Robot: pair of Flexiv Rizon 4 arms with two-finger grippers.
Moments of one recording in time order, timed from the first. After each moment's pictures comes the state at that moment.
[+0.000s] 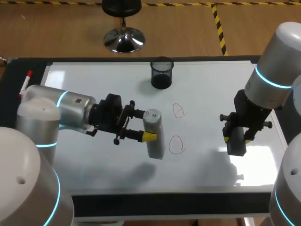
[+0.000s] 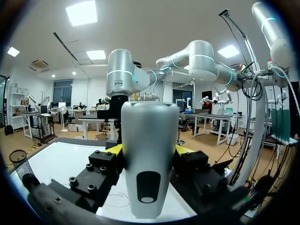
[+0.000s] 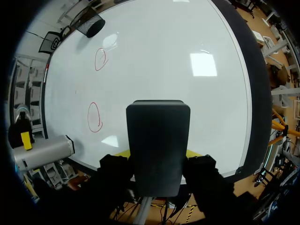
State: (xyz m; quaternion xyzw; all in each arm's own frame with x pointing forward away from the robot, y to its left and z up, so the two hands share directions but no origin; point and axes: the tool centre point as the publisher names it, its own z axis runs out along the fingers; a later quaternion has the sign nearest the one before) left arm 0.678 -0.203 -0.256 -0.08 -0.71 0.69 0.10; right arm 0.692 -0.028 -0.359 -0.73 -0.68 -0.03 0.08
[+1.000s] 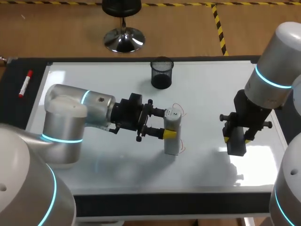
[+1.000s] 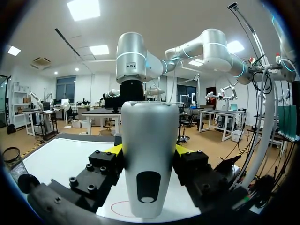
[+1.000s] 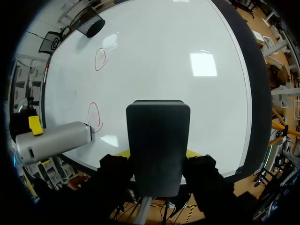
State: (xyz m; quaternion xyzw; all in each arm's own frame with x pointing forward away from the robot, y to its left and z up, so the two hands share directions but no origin) left arm 0.708 -0.257 -0.287 -0.07 -0.72 0.68 0.09; right arm 0.692 -0.028 -0.359 -0.73 -0.68 -0.03 0.08
